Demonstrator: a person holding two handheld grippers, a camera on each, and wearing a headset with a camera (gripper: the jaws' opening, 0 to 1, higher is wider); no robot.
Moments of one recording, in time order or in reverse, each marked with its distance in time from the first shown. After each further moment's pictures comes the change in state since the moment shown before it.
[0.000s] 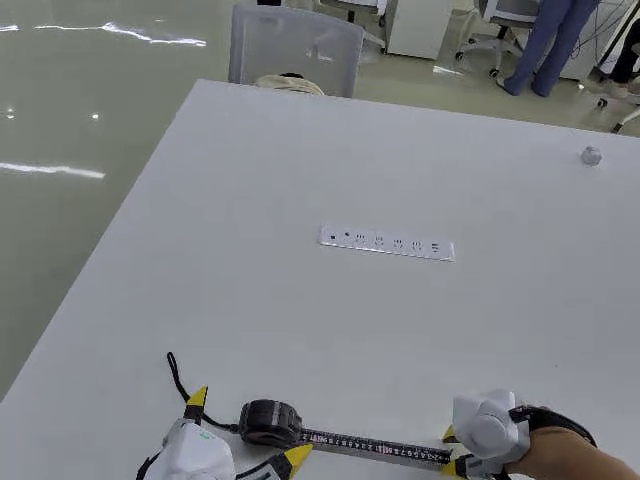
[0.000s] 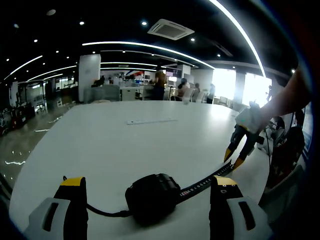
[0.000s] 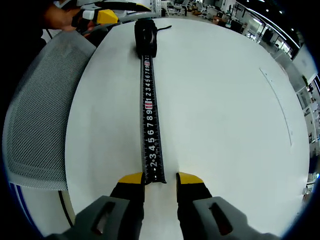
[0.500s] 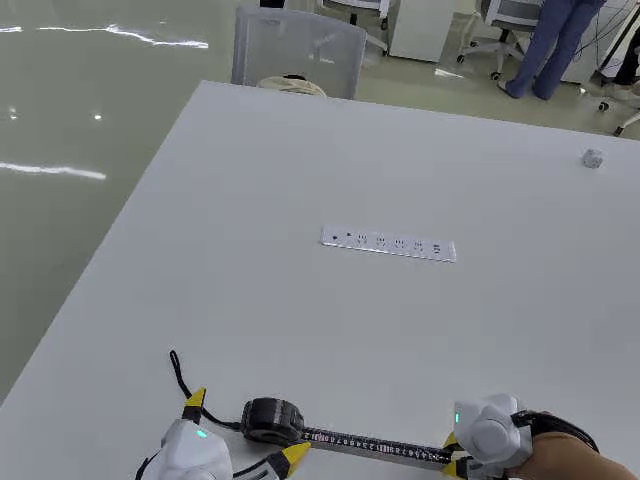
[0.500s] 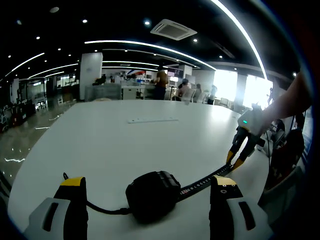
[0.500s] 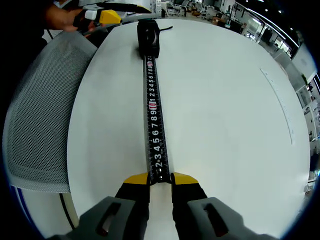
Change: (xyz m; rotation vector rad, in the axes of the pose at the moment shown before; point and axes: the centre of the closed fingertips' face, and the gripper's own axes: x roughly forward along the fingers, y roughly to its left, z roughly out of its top) left arm -0.002 -0.001 -0.003 -0.010 0.005 -0.002; right arm 0.000 0.007 0.001 0.026 -0.013 -0.002
